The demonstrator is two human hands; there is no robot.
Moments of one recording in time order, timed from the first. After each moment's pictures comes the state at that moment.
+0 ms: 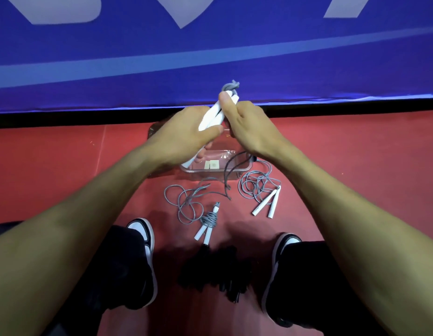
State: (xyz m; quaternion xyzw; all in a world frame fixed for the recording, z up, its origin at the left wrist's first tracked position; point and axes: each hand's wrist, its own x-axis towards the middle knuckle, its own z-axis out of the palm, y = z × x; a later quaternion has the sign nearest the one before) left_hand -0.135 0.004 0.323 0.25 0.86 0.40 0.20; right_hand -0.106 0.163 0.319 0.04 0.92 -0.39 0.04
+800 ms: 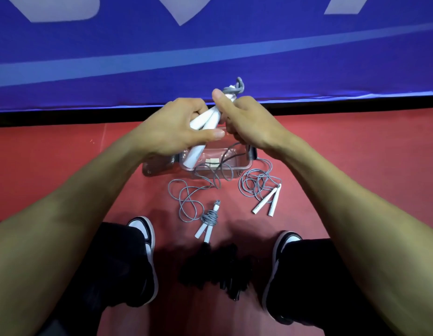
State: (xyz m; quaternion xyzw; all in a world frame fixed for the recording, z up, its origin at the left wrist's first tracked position) left_hand -0.145 -0.011 0.333 0.26 0.87 0.36 0.20; right_hand -0.105 0.163 0.324 0.04 0.85 -0.51 0.07
